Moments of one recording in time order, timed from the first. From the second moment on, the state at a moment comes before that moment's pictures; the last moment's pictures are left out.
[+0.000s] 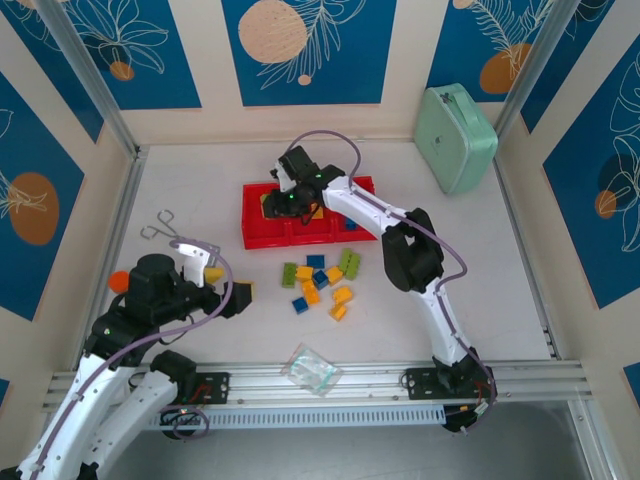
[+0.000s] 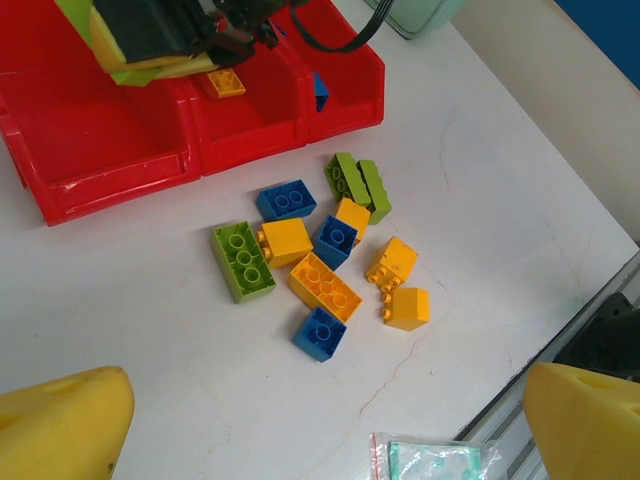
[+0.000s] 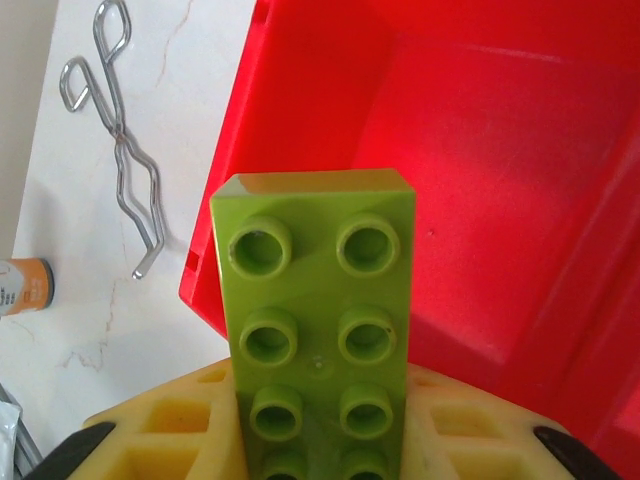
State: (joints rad) left arm -0.43 0.51 0.74 -0.78 0.36 -0.26; right arm 0.69 2.30 2.04 -0.70 -0.37 0.48
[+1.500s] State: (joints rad) left arm -0.43 0.53 0.74 -0.78 0.36 -0.26; right arm 0.58 1.57 1.03 -0.69 -0.04 0.65
